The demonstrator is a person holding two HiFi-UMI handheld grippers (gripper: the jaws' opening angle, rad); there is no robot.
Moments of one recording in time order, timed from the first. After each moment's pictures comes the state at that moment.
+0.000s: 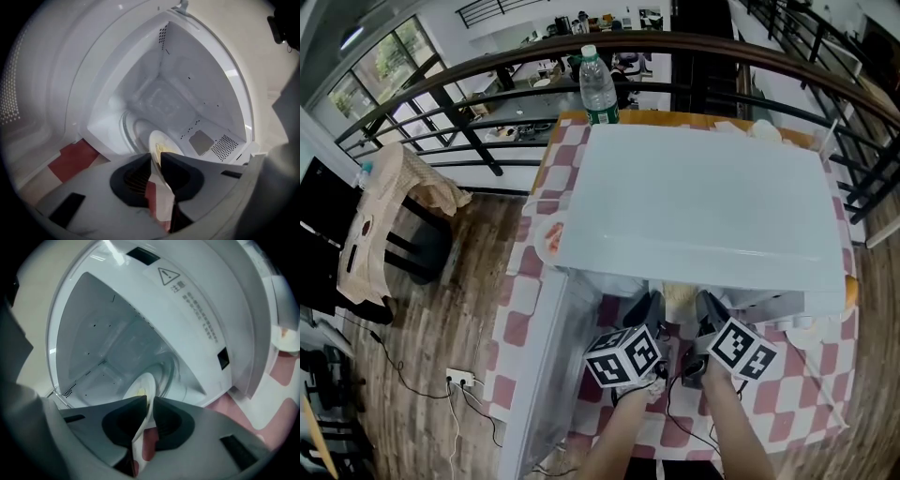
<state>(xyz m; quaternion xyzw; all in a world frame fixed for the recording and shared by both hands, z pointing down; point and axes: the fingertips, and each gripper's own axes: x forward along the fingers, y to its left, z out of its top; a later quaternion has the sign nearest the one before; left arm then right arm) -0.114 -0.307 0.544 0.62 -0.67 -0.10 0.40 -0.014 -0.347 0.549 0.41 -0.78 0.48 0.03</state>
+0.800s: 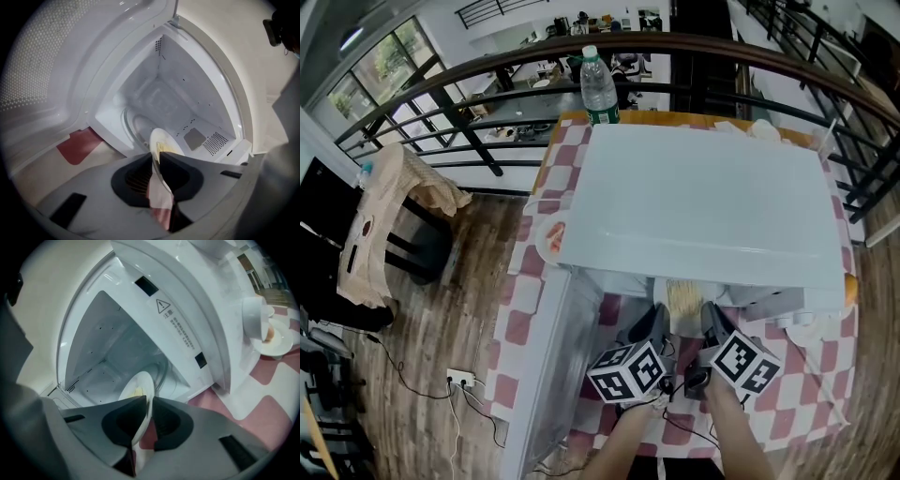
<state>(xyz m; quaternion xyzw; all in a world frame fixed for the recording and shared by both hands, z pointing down) -0.095 -0.283 0.540 0.62 -0.66 -0.11 0.41 0.005 -0.325 0.545 0.43 -0.77 0.47 0.04</state>
